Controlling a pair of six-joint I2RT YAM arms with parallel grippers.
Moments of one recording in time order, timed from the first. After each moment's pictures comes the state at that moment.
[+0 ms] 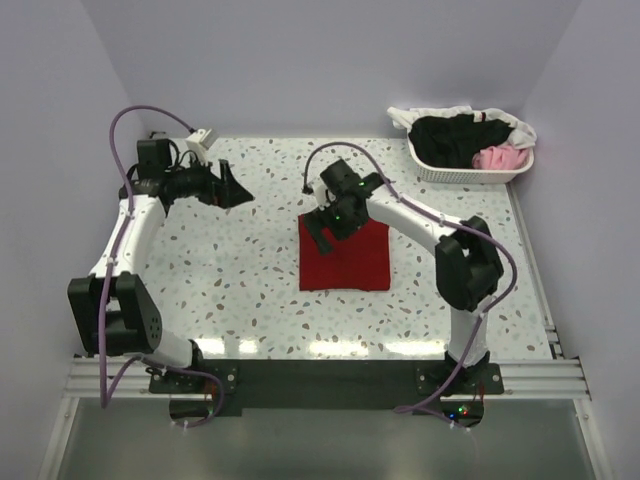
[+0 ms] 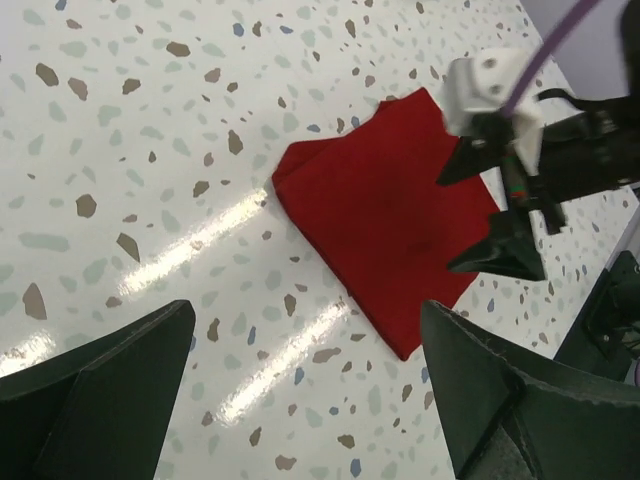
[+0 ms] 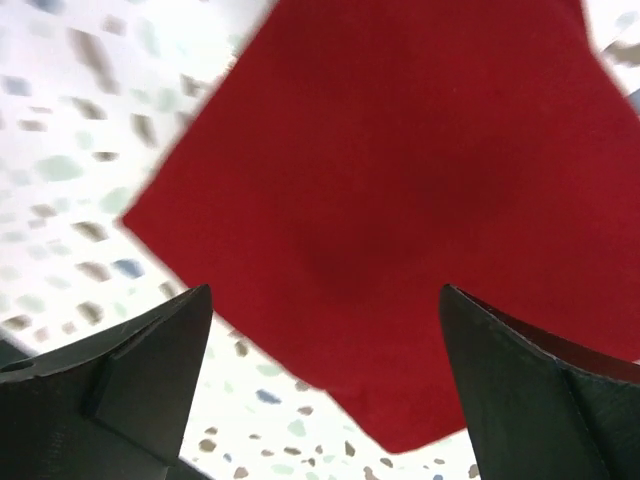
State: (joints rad) left arm 0.09 1.50 1.26 -0.47 0.88 0.07; right arm 0.64 1.92 1.61 -0.82 -0.17 -0.04
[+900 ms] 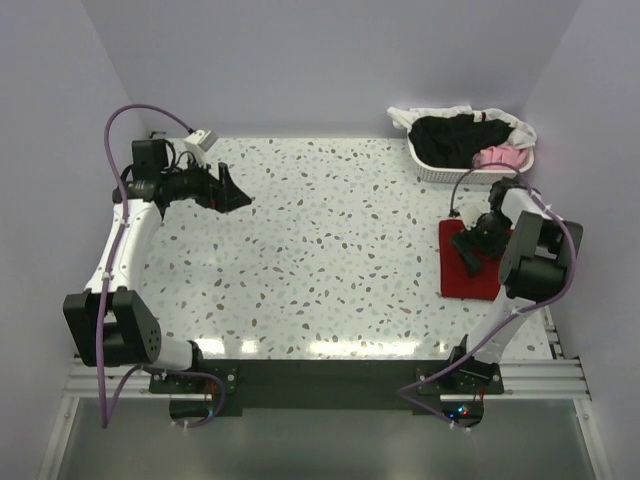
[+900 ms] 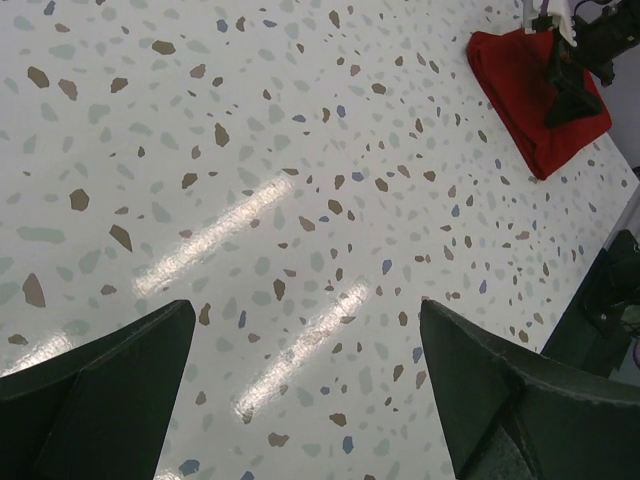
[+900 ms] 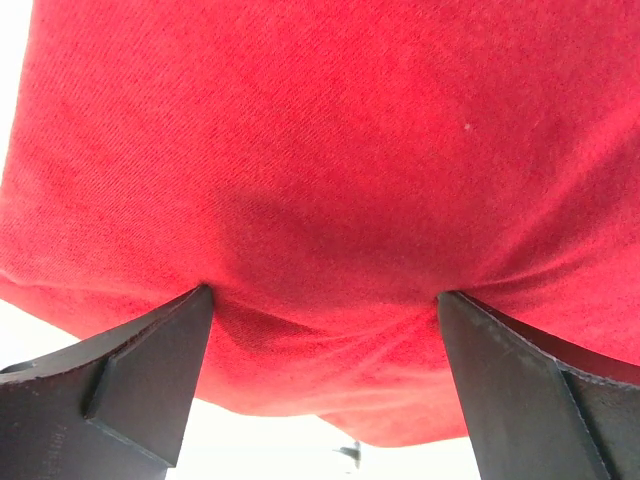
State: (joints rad) left arm 0.09 1.42 1.27 -0.59 0.86 0.14; right arm -0.23 1.86 1.24 -0.93 -0.06 -0.80
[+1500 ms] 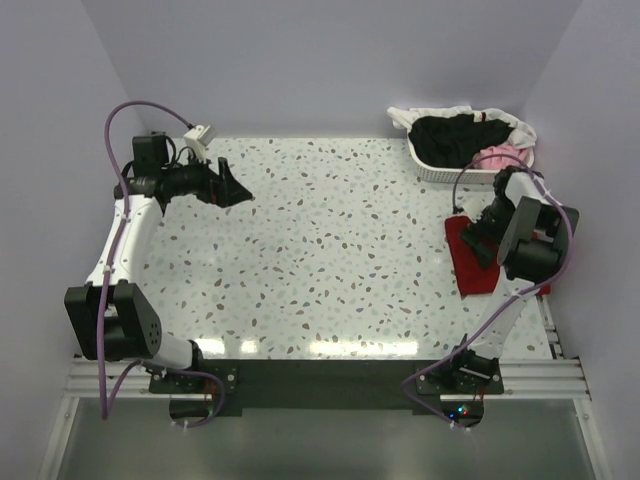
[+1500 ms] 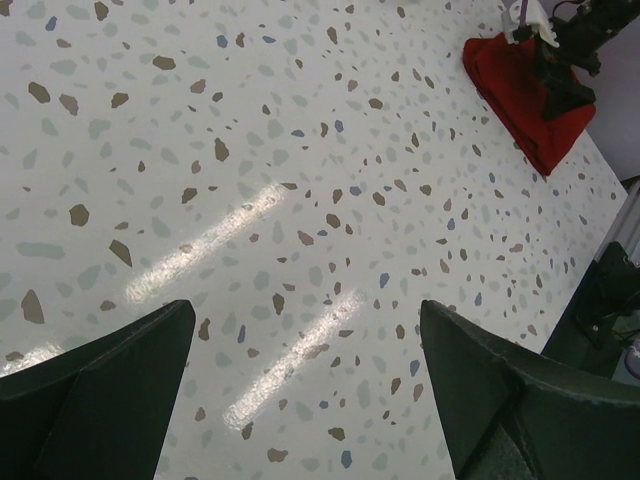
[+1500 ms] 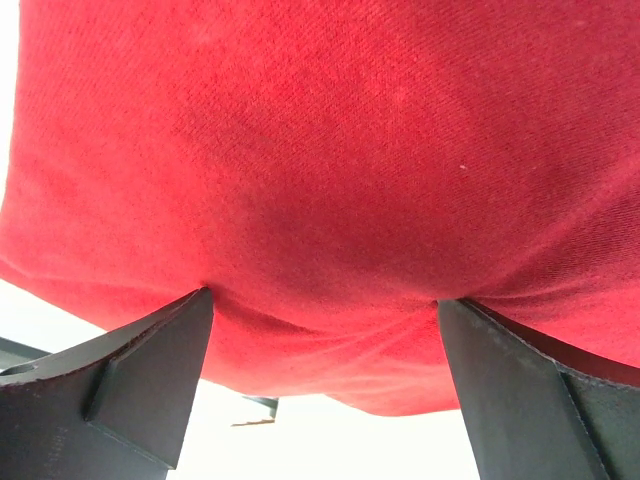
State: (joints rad) left arm 0.09 1.45 1.28 -0.55 0.89 0.10; right arm -0.33 2.08 1.54 -1.16 0.02 -1.06
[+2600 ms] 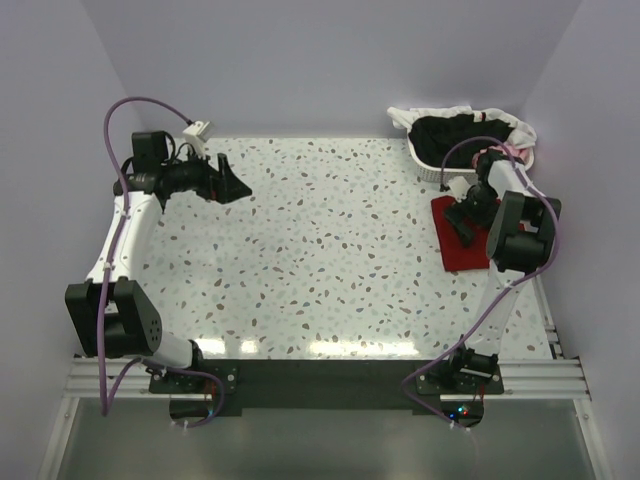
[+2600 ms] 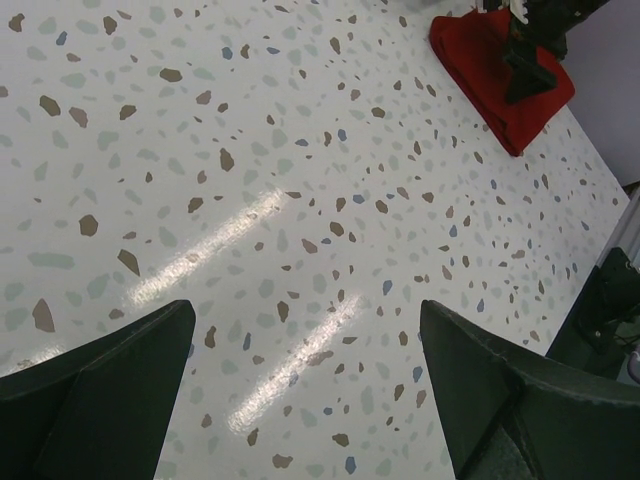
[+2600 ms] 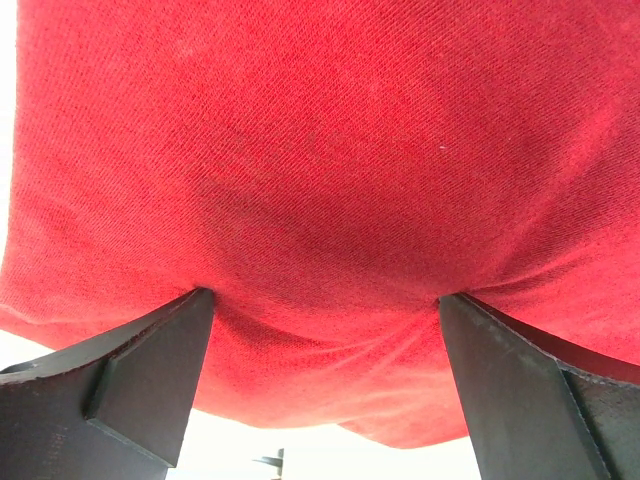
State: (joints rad) left arm 0.09 1.47 1.32 -0.54 0.88 0.09; right arm -0.21 2.19 1.72 -1.09 -0.01 -0.86
